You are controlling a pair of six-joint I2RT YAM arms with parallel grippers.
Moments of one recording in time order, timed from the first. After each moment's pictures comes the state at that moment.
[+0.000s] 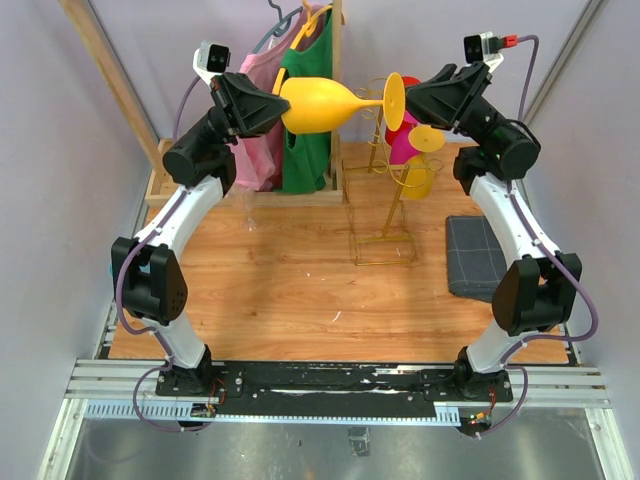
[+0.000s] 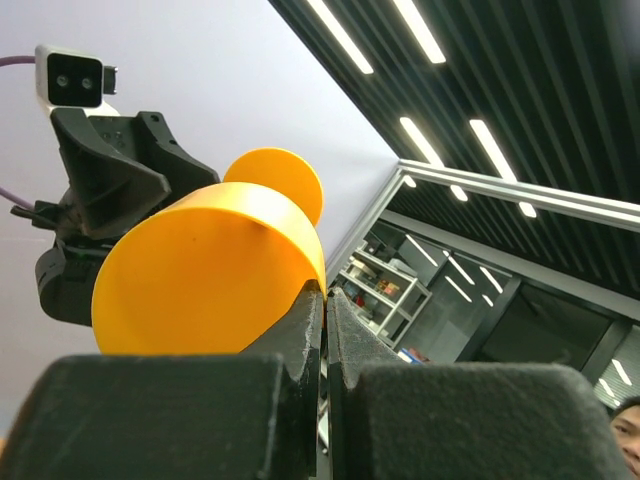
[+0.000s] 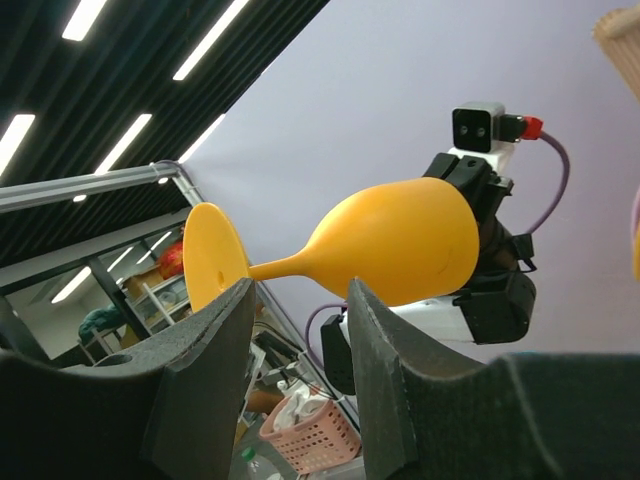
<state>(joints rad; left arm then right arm) -0.25 1.72 1.54 1.53 0.78 -2.10 0.14 1.65 1.56 1.36 -0.87 1.96</state>
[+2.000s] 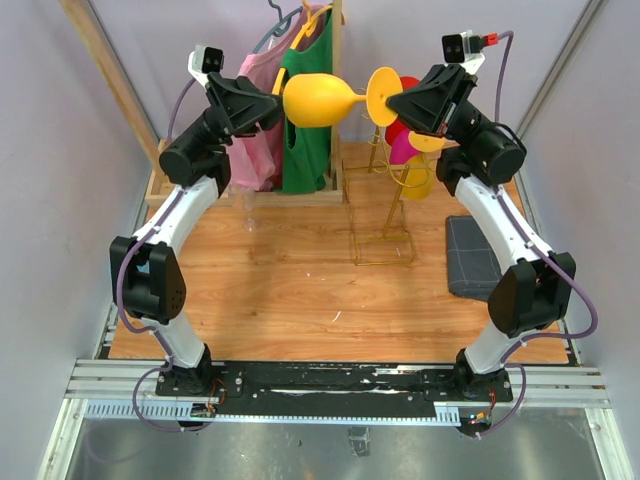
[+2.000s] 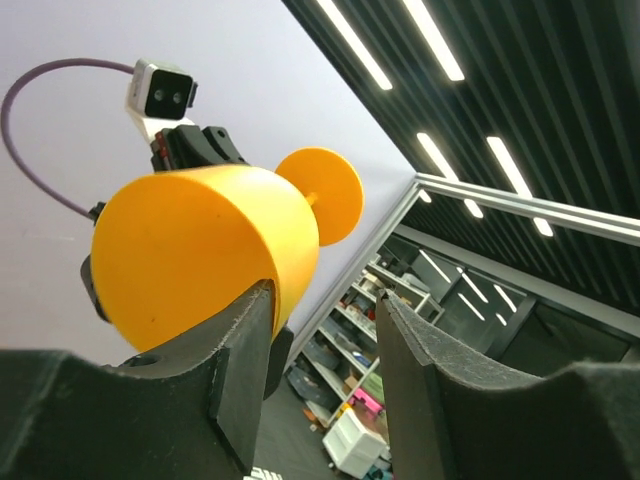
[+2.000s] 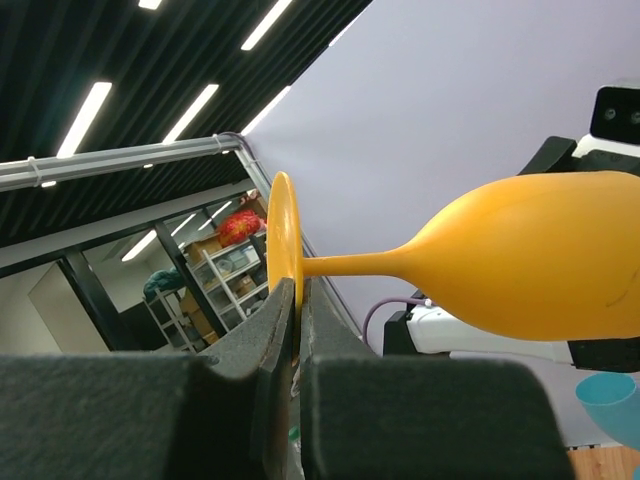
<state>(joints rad) -0.21 1.72 1.52 1.53 0.79 -2.10 0.27 1.66 1.61 1.42 -0.83 2.03</state>
